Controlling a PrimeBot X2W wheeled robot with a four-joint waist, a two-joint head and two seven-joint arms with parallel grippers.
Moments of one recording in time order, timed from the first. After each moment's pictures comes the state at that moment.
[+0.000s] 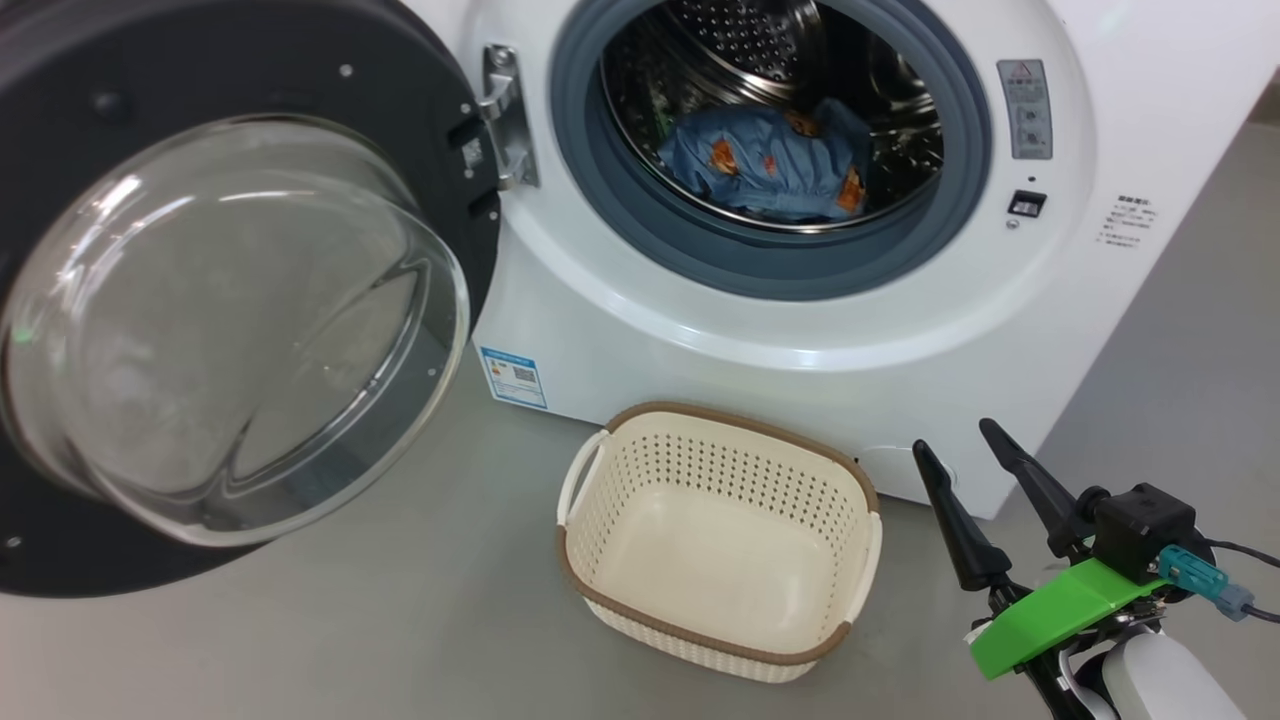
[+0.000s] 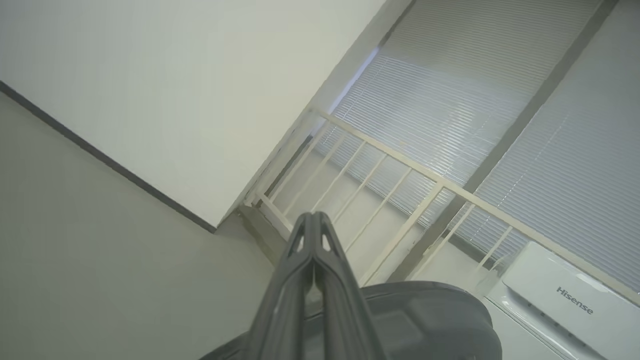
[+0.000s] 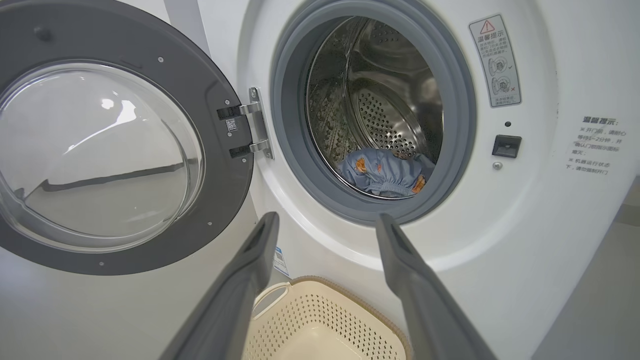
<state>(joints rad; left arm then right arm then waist) -0.46 0.34 0.51 0.28 -0.87 -0.09 -0.10 -0.20 -0.26 0.21 0.26 0.39 0.13 -0.26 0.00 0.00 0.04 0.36</state>
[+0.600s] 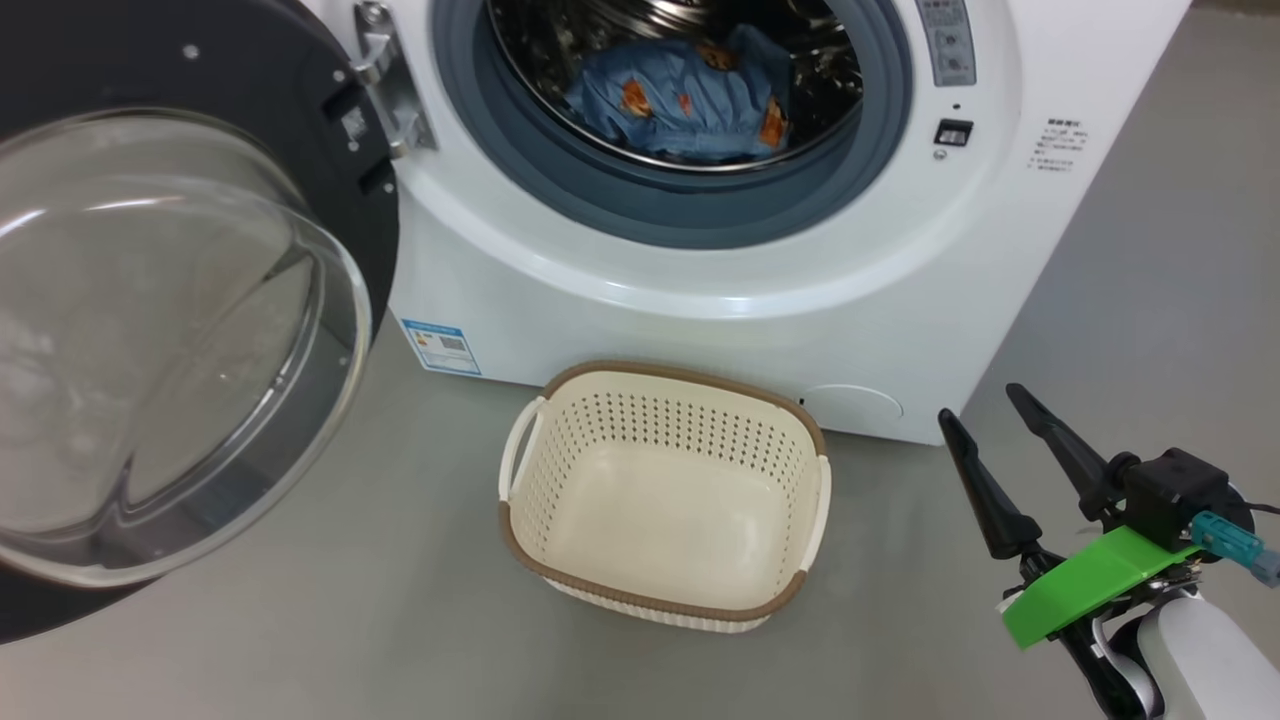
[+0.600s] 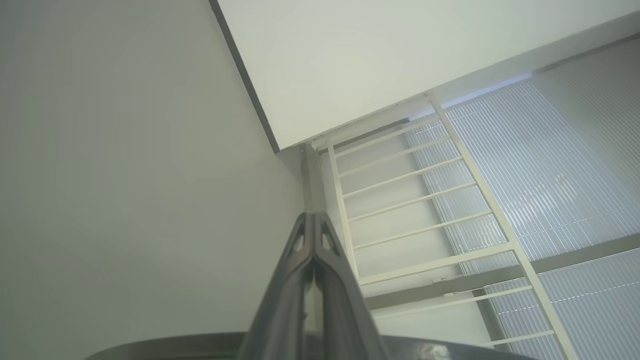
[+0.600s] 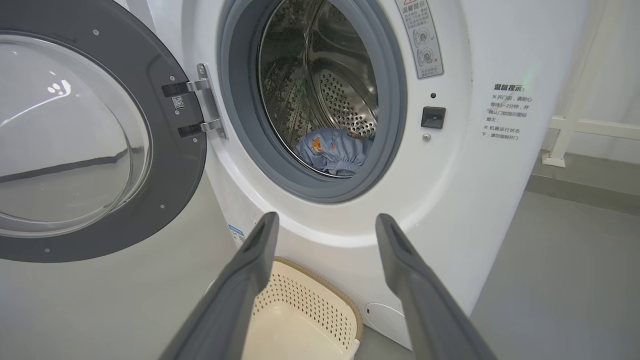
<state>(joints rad) -0.63 0.50 0.75 0.91 -1.20 -0.12 -0.02 -0.25 -0.34 0.25 0.26 0.42 0.13 -0.26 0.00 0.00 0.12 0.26</state>
